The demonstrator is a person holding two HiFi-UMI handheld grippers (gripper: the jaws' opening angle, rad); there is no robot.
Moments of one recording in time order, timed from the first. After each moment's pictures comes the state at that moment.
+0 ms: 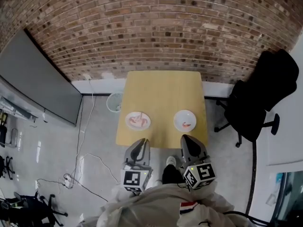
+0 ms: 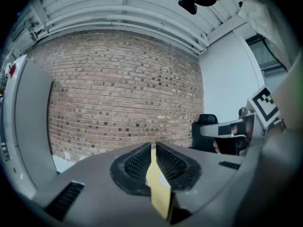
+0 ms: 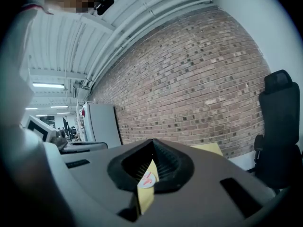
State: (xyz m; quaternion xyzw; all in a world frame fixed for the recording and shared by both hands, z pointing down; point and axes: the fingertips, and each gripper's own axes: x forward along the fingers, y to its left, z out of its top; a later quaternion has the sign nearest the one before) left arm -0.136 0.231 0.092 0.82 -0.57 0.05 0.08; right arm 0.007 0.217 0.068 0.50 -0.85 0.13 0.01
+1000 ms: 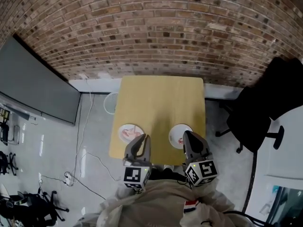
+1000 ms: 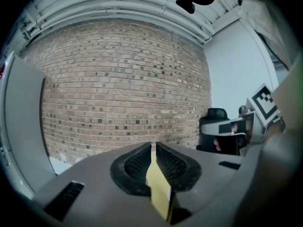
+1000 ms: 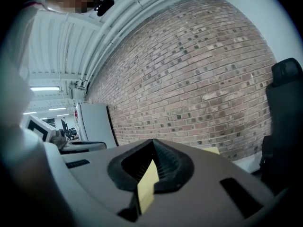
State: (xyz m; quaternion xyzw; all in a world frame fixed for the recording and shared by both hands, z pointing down) left arm -0.084 0.071 0.106 0.81 -0.58 0.08 0.09; right arm 0.062 0.054 0.089 0.49 -0.86 0.15 0.02
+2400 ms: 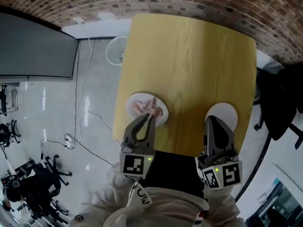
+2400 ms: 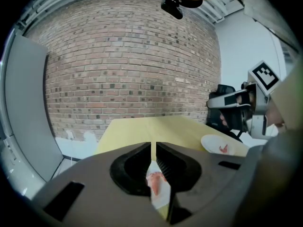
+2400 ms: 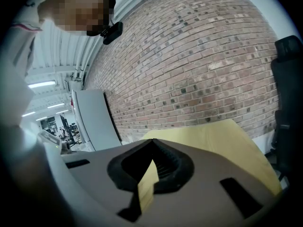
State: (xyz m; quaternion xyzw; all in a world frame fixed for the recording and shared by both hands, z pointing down) left arm -0.206 0.029 0.324 0.78 -0.58 0.17 0.17; right arm -0.044 -0.003 0.258 0.48 -0.85 0.20 0.07
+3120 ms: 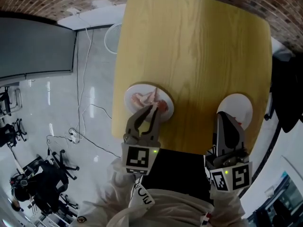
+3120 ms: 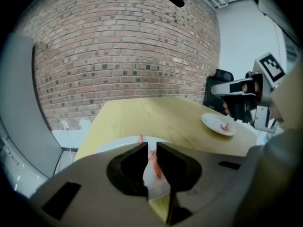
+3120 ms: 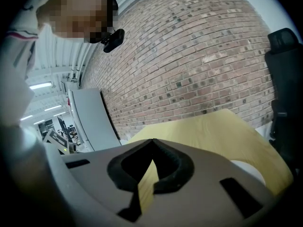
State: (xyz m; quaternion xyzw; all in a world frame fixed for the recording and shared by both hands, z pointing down) left arm -0.215 0.033 0.405 0.78 -0.53 0.25 0.20; right arm -0.049 0.000 0.309 0.49 -0.84 0.22 0.07
